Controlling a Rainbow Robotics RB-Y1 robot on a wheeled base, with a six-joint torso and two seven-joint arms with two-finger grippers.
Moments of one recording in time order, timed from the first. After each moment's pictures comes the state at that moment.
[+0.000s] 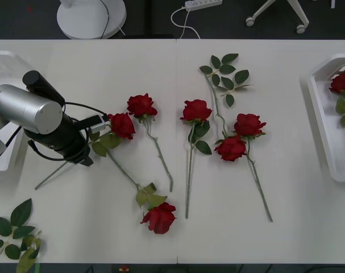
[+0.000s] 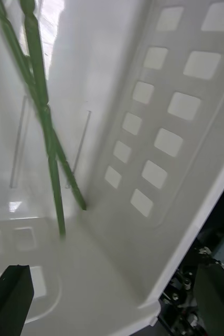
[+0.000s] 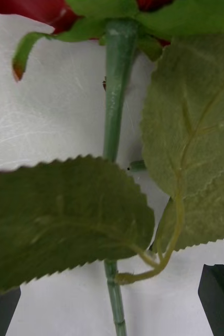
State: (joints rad) right arm -0.42 -1.06 0.16 -1.10 -0.56 1.19 1.89; left arm -0.60 0.75 -0.54 -1.35 0.88 1.26 -2.15
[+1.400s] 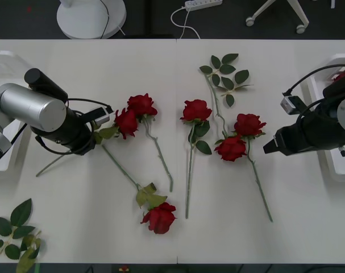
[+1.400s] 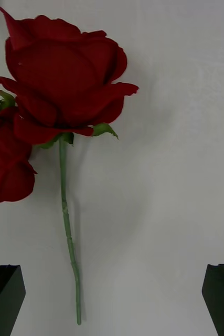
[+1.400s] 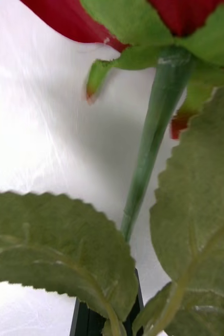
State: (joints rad) right arm -0.42 -0.93 0.35 -1.74 -1.02 1.35 1.31; left arm -0.63 0.73 -0.54 -1.32 0.90 1.16 -2.15
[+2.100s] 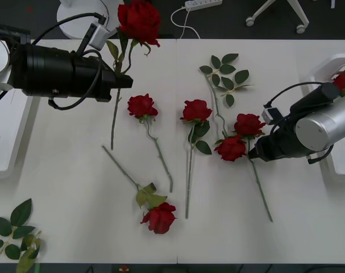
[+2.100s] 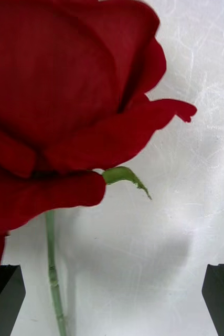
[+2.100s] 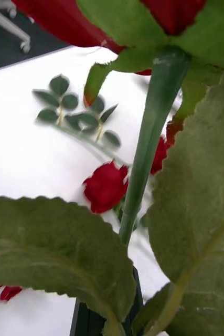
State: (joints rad) right arm -0.48 -0.78 0.49 -1.54 -0.82 1.21 1.31; left arm -0.63 0.83 -0.33 -1.57 1.73 0.97 -2.15
